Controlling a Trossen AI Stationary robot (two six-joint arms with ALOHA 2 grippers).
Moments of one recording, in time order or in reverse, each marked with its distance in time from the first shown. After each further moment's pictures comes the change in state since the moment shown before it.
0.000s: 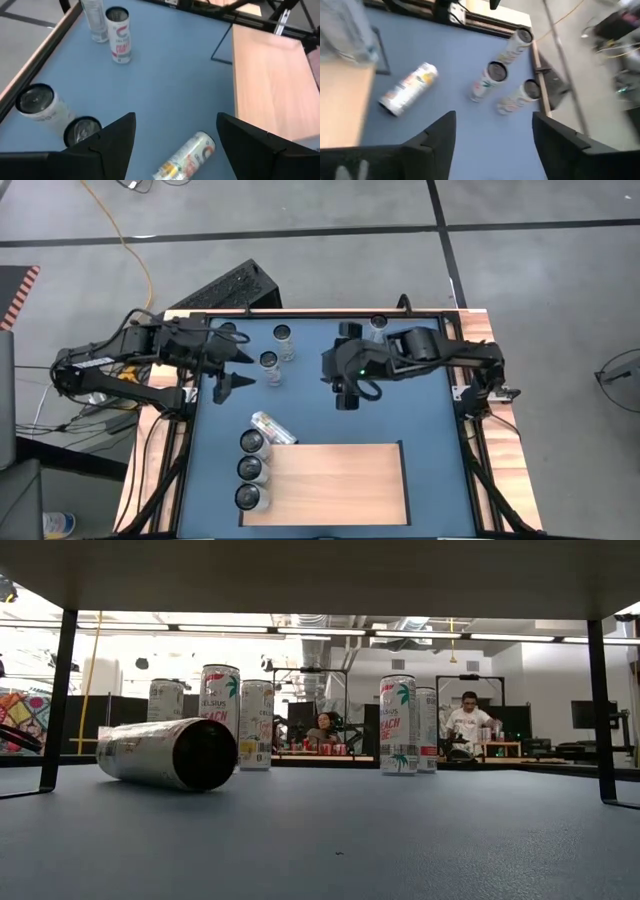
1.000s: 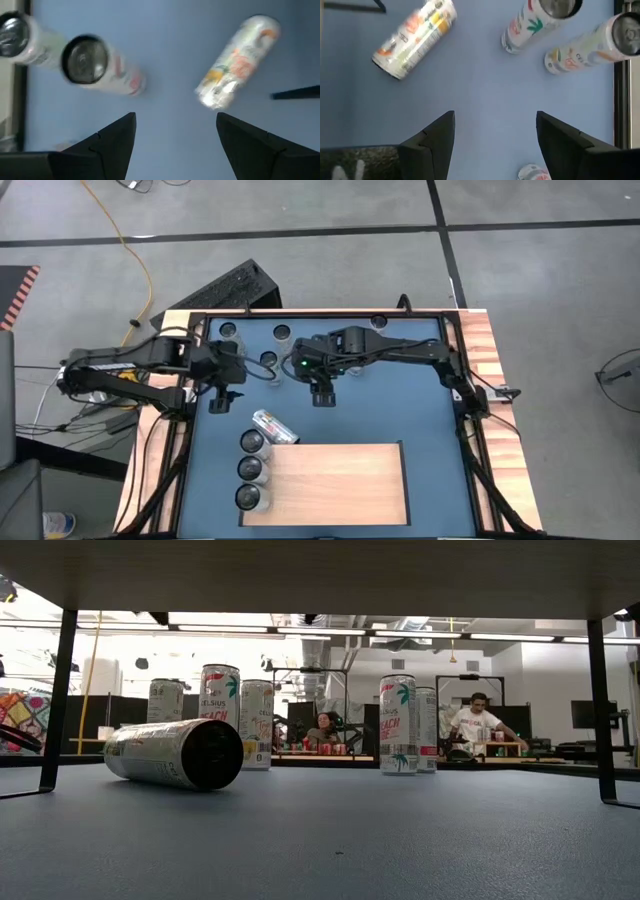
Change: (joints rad) left arm 0.000 0.043 -0.189 -0.195 -0.097 0.344; right arm -0.180 0.261 -0.001 -0.104 -0.272 -0.040
